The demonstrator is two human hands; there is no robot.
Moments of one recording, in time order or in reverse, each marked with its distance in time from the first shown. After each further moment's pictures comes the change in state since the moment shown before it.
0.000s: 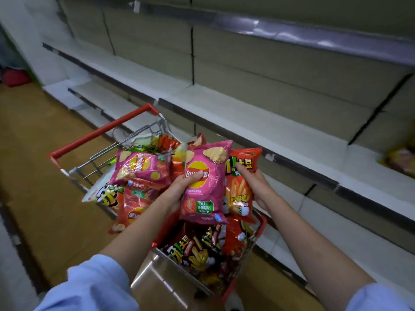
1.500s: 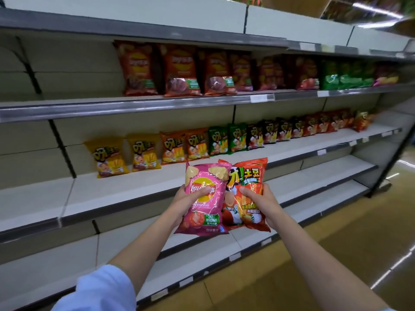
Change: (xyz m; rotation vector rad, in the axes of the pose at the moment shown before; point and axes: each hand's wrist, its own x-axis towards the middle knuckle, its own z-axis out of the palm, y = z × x) left_hand -0.153 -0.196 0.635 0.497 -0.859 -0.025; right_hand -0.540 0.084 -0.491 0.189 1.121 -0.164
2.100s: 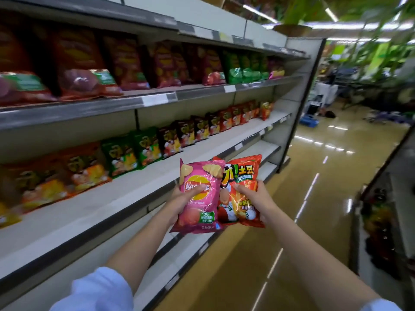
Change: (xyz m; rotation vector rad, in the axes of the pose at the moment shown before) left_hand 0.201 0.019 0.242 0.028 -0.385 -0.055; right_hand 0.112 -0.004 -0.227 0.059 0.422 0.022
